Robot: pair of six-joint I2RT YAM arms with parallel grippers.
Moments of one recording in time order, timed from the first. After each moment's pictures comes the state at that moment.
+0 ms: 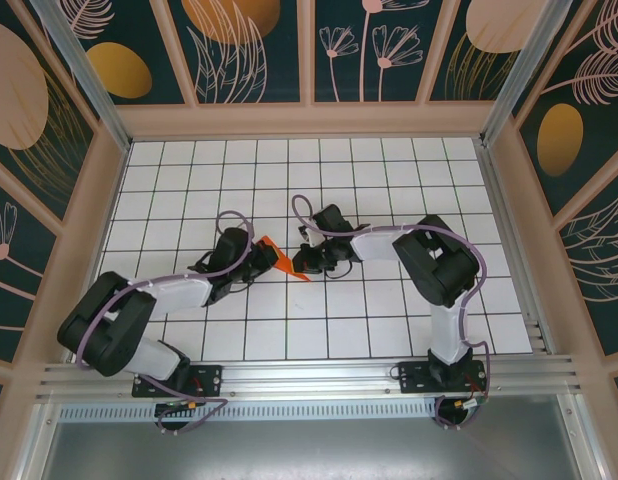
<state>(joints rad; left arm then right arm) -0.56 1.47 0.50 0.32 0.17 -1.03 0.71 1.97 1.06 -0.09 -0.60 0.58</state>
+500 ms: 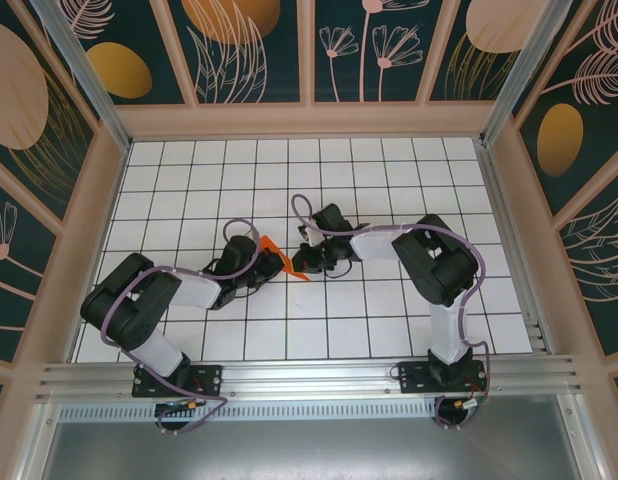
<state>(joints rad) -0.58 1.62 0.44 0.55 0.23 -1.10 0.71 1.98 1.07 -0.09 -0.60 0.59</state>
